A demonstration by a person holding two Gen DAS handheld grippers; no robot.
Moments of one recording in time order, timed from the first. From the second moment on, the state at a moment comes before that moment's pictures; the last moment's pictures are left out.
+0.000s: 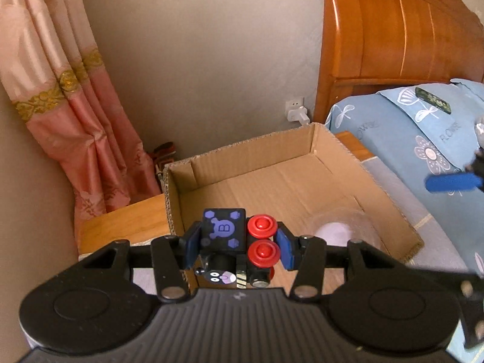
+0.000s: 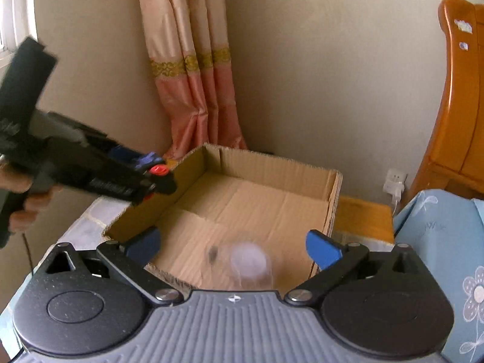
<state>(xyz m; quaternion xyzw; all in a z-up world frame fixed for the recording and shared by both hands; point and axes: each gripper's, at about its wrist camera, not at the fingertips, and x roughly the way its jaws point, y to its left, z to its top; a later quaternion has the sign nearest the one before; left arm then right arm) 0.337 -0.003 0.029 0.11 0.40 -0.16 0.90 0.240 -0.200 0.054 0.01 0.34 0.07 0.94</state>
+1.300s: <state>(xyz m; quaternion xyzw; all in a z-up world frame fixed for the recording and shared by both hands) 0.159 0.011 0.013 0.10 0.32 -0.15 0.93 0.098 -0.158 -0.019 0.02 0.40 -0.03 0.92</state>
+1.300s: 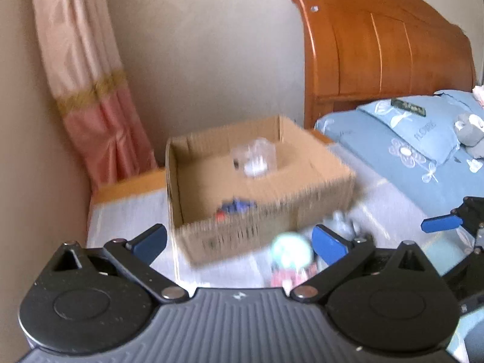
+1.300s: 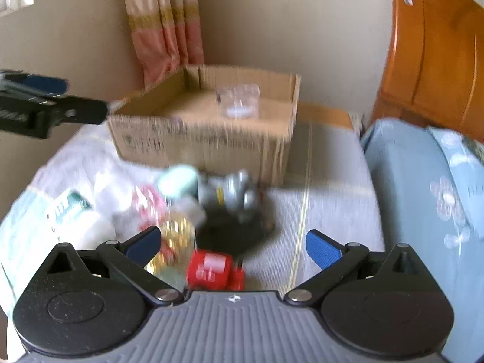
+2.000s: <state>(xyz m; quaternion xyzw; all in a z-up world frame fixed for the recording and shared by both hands) 0.090 0.032 -0.064 0.06 0.38 -0.15 0.91 0.082 -0.137 -0.074 0.02 0.43 -0.06 0.90</state>
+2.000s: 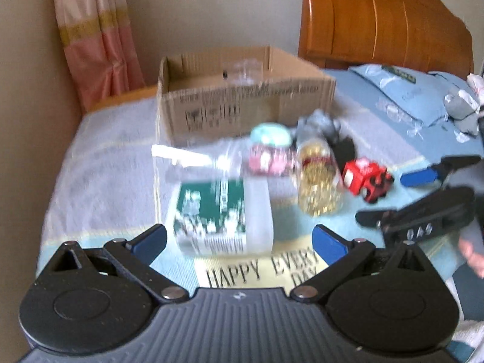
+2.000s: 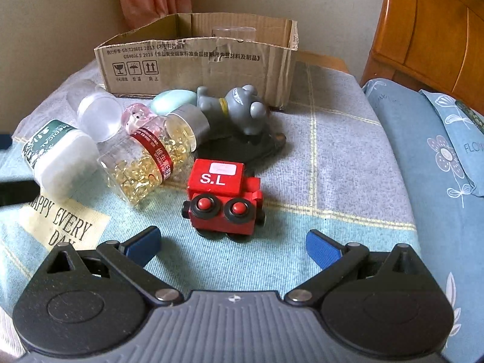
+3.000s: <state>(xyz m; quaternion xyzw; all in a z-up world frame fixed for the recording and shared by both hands) 0.115 0.031 -0.096 0.06 0.42 -0.13 0.89 0.084 -0.174 -0.079 0.04 0.41 -0.11 0.91</state>
